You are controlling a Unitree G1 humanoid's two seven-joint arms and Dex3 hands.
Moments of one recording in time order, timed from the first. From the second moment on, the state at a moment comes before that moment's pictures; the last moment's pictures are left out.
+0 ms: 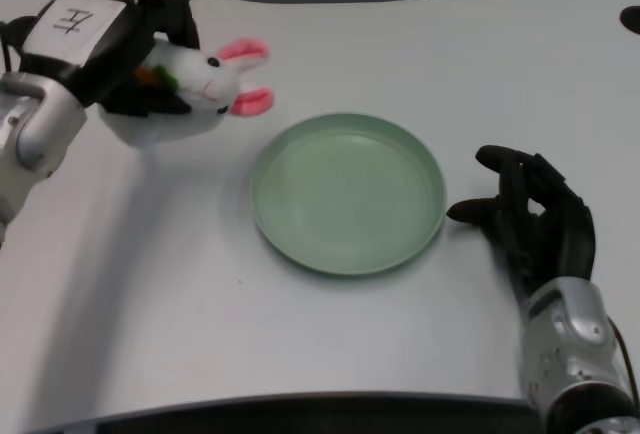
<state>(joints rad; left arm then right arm) -0.84 0.58 -0.37 0.81 0.68 -0.40 0.18 -0.51 -0.05 -0.34 1.11 0.24 -0.44 0.16</state>
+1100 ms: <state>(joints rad) -1.05 0.25 -0.57 1.13 0.80 -0.39 0.23 -0.52 -0.05 -0.35 1.12 0.24 -0.46 0.18</state>
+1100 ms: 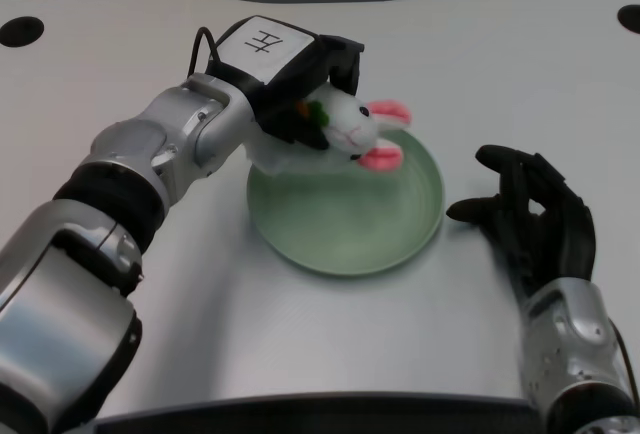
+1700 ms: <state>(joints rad) -1.08 0.19 -0.59 1.21 0.79 -0.39 0.16 -0.51 -0.05 -0.34 1.11 0.24 -0.46 0.15</state>
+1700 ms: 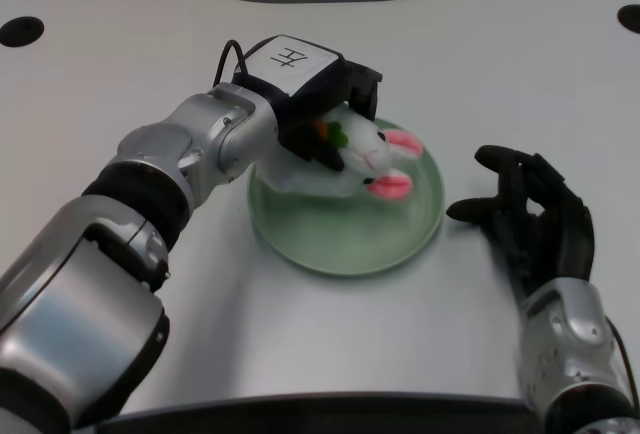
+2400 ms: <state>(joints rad) -1.11 0.24 -0.63 1.19 0.83 -0.42 0.14 -0.50 -0.05 -0.33 1.09 0.24 -0.44 0.14</state>
